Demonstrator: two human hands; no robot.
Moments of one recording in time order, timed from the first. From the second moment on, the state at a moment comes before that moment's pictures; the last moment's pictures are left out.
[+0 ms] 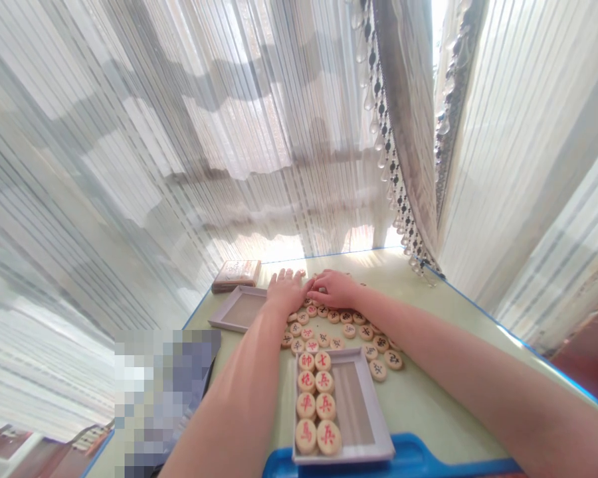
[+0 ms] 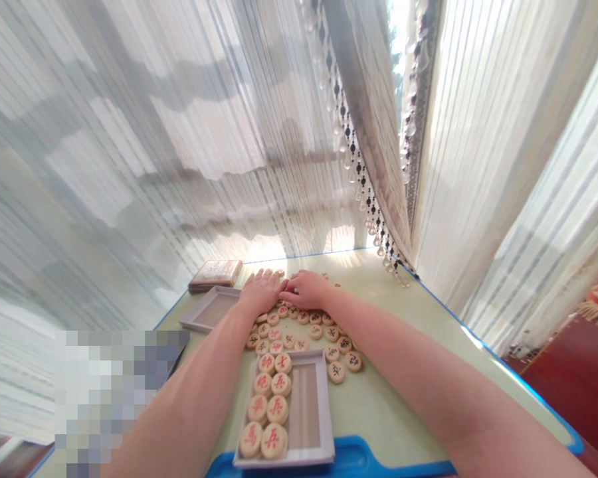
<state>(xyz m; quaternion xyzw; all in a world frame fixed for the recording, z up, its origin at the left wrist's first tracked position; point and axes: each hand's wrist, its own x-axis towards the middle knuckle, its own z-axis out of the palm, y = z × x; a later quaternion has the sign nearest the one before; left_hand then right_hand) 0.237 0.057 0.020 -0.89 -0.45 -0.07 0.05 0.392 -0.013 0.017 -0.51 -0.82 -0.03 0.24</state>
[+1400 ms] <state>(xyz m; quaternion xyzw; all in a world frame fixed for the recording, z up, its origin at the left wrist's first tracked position) 0.228 0.052 0.032 -0.88 -0.40 -0.20 -0.15 0.403 -0.020 0.070 -0.61 -0.56 0.36 0.44</state>
